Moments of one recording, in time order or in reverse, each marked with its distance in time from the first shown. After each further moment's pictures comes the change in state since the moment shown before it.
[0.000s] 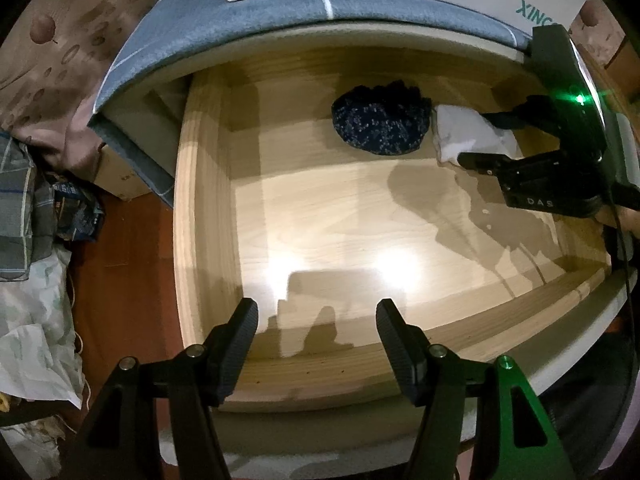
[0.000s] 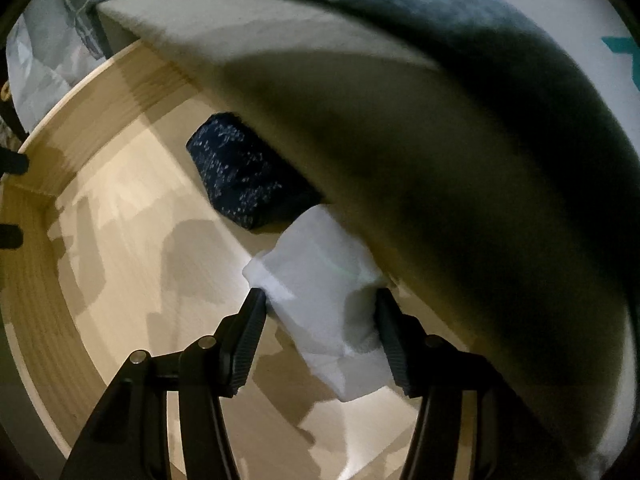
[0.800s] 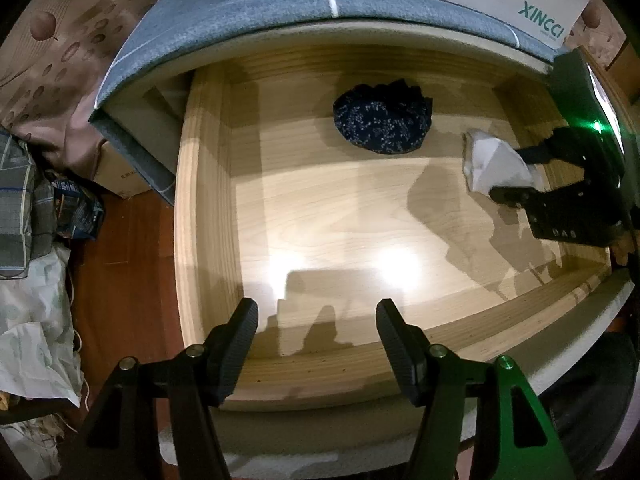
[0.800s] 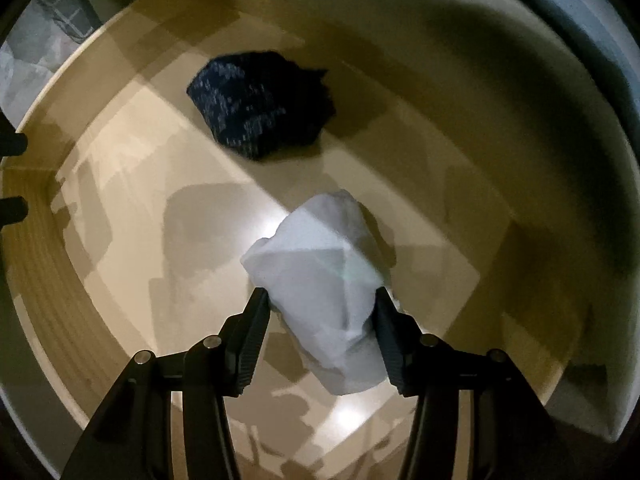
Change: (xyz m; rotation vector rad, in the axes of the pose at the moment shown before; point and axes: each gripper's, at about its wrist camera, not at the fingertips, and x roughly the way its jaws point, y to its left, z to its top) left arm 0.001 0.001 0.001 -0.010 -0.003 0.000; right arm 0.000 0.015 -0.036 0.072 0.206 0.006
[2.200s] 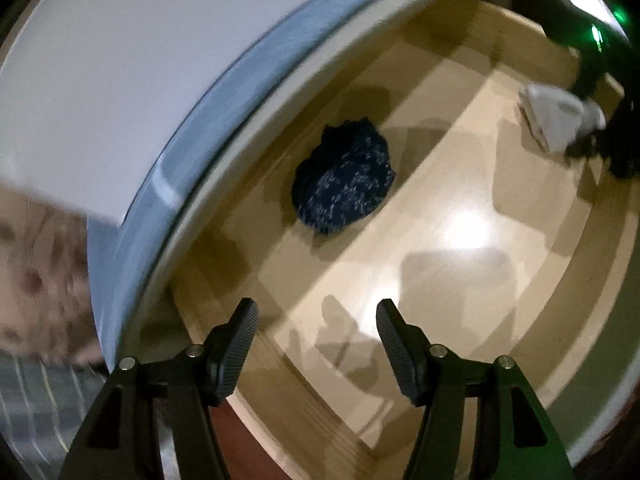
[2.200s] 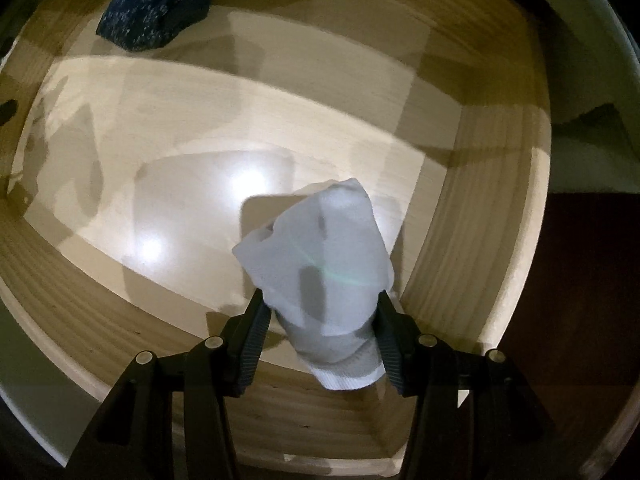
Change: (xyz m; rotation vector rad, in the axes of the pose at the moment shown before) left arm 0.021 -0.056 0.038 0.721 -0.179 0.267; right arm 0.005 0.013 -0.088 0.339 0.255 -0.063
